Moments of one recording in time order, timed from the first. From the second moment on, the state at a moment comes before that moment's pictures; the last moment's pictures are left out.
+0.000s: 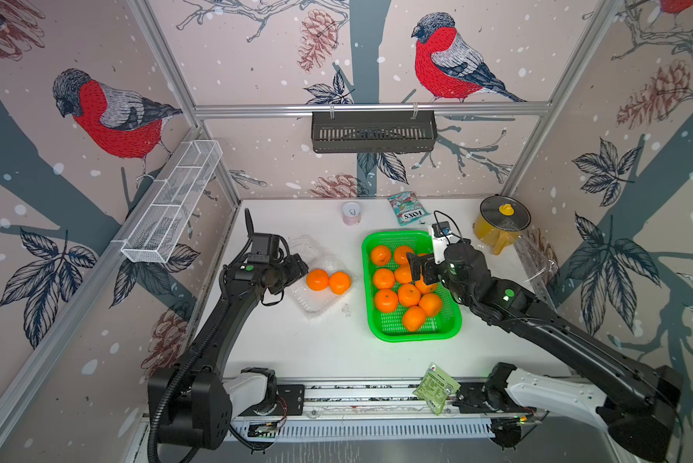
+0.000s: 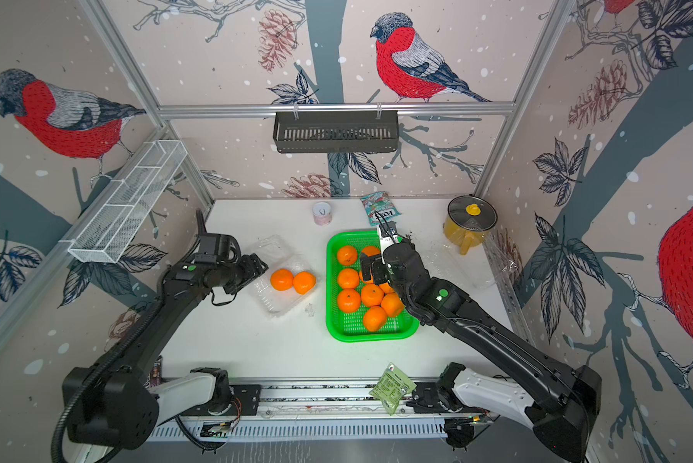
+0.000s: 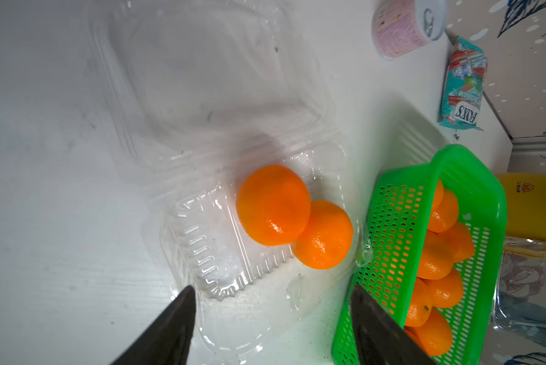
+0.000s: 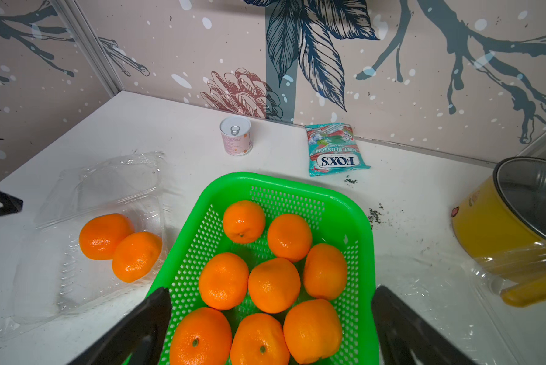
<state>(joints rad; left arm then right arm) -0.12 1.17 0.87 -0.70 0.25 -0.72 0.80 1.03 0.96 -0.40 0.37 0.21</state>
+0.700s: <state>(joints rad) -0.29 1.28 0.75 -0.39 0.19 -1.14 0.77 0.95 0.86 -0.36 0.28 0.24</state>
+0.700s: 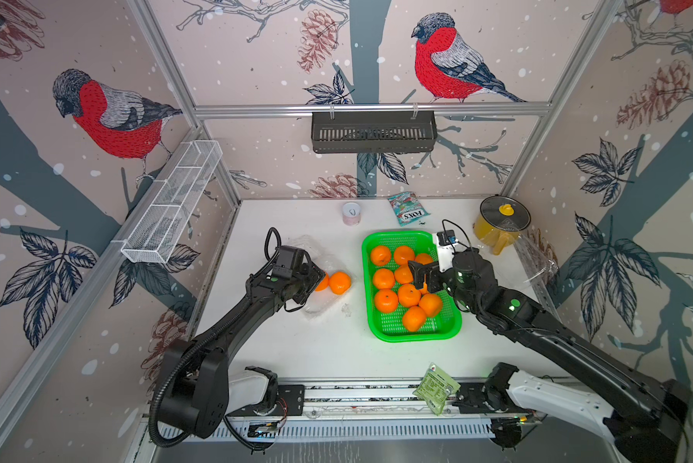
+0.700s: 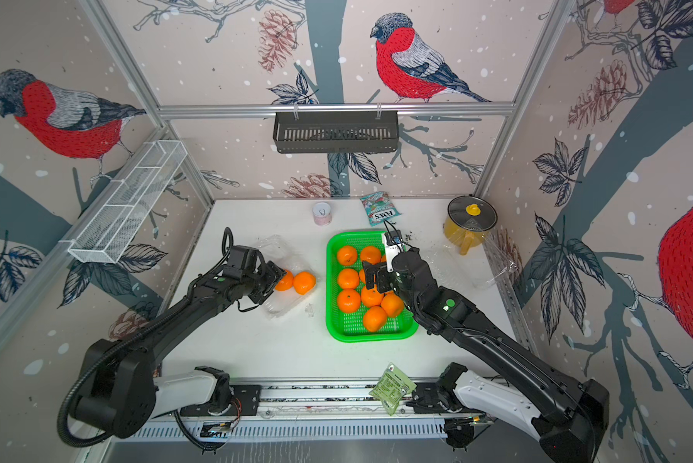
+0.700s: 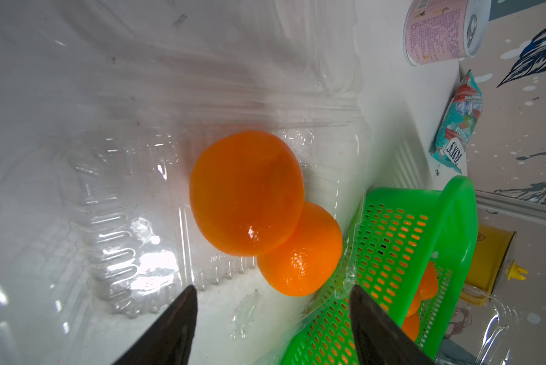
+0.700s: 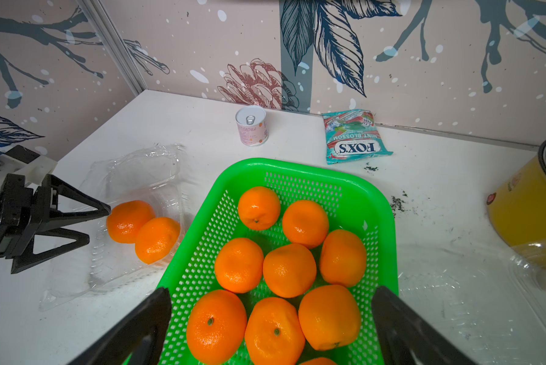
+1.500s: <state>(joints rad) -0.29 1.45 0.69 -0.17 0.16 -1.36 0.76 0.95 0.87 -0.36 0.27 0.24</state>
